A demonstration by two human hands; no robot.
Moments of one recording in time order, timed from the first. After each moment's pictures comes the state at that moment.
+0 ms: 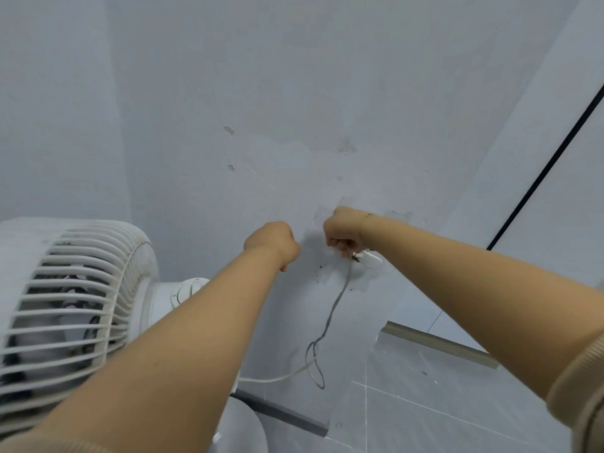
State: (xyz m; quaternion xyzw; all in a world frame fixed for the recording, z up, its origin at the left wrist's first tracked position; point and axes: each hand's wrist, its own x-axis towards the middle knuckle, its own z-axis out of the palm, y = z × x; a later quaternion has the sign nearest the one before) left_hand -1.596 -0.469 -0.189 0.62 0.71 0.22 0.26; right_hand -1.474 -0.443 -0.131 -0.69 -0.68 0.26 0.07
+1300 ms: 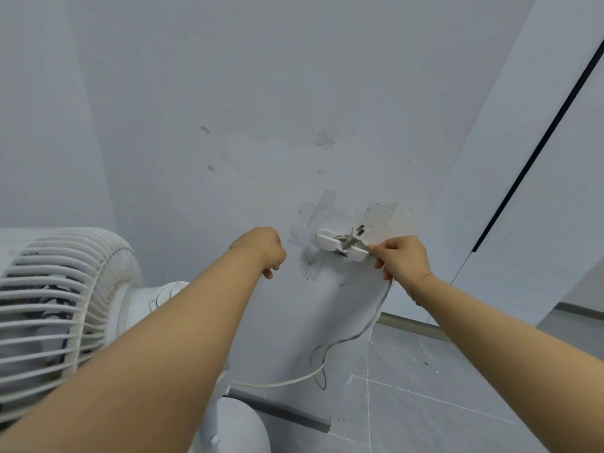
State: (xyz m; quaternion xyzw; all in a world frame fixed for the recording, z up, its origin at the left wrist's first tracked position) left_hand -1.592 -0.458 -0.199 0.63 0.70 0.16 0.28; right_hand -1.347 -0.457 -0.197 -0.67 -0.59 0.23 0.39
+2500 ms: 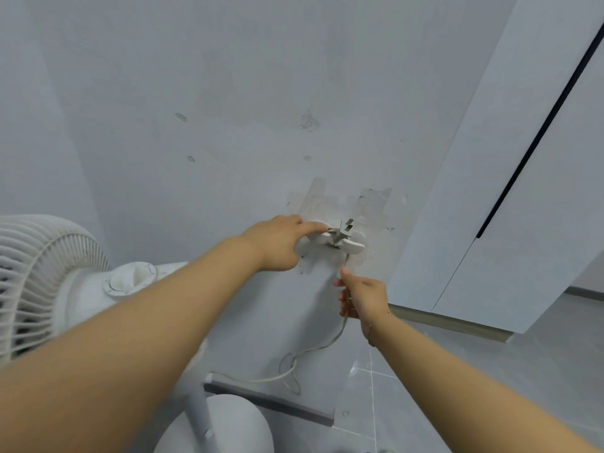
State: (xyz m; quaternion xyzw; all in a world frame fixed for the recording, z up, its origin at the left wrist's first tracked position) left_hand -1.565 -0.454 -0.194 0.85 0.52 0.09 0.07; right_hand -1.383 -0.475 -0.278 -0.62 -0.40 0.47 0.48
